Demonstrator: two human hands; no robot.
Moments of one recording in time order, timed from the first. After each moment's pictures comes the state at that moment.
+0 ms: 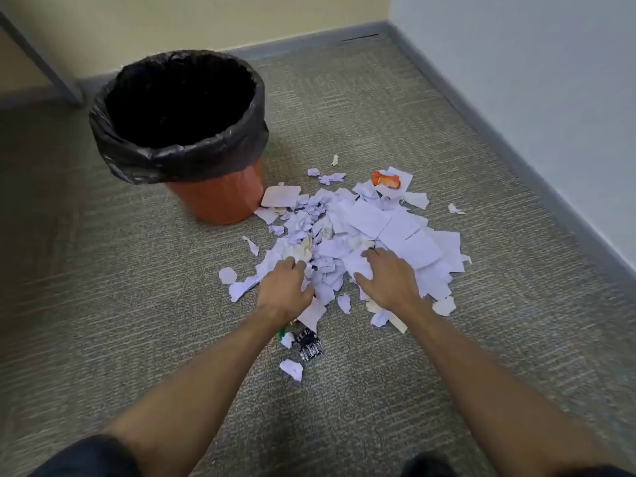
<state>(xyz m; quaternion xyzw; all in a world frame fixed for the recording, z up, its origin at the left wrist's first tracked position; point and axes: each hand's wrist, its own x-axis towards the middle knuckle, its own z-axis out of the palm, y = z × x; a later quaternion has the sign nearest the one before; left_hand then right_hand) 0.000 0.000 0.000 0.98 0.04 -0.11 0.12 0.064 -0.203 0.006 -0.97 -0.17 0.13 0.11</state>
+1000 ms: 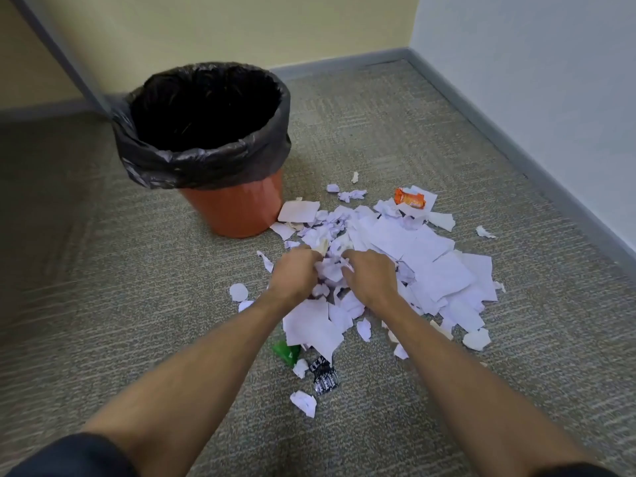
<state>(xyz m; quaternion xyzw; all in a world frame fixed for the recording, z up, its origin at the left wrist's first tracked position) 0.060 0.030 -0.001 0.98 0.06 -0.04 0.18 0.104 -0.127 -0.020 -0.97 -0.23 0.02 0.12</state>
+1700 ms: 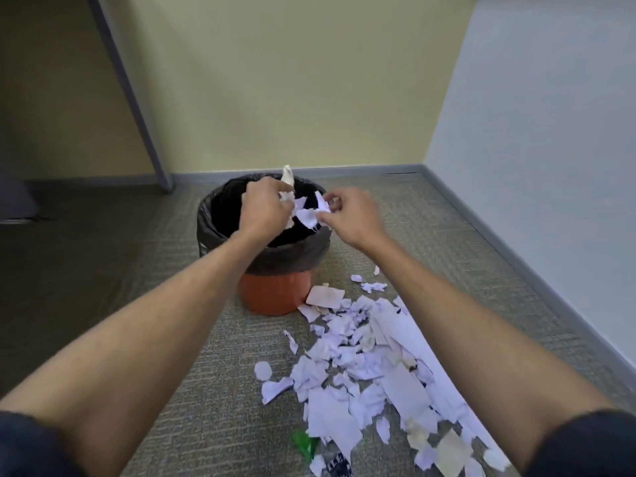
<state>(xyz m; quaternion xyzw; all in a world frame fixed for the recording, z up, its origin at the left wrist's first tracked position) 0.119 0.155 0.231 0.90 0.21 0.25 0.28 0.186 0.002 0.223 -0.90 -0.28 -0.08 0.33</state>
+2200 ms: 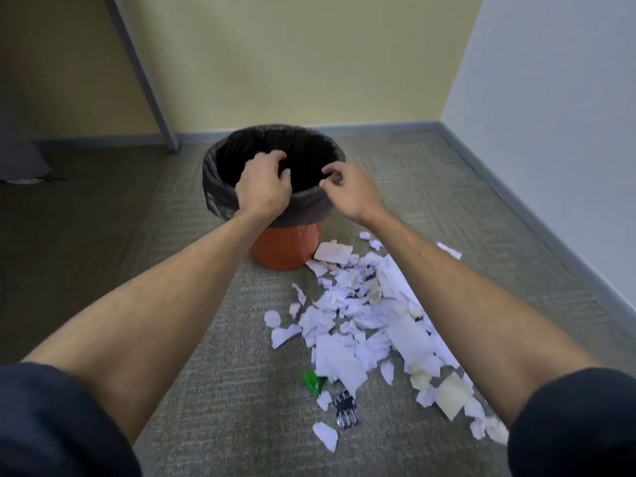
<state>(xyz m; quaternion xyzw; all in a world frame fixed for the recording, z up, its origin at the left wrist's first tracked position) 0.088 0.147 0.186 0.92 0.24 0.24 0.19 0.169 0.005 0.170 -0.88 -0.28 0.00 0.38</state>
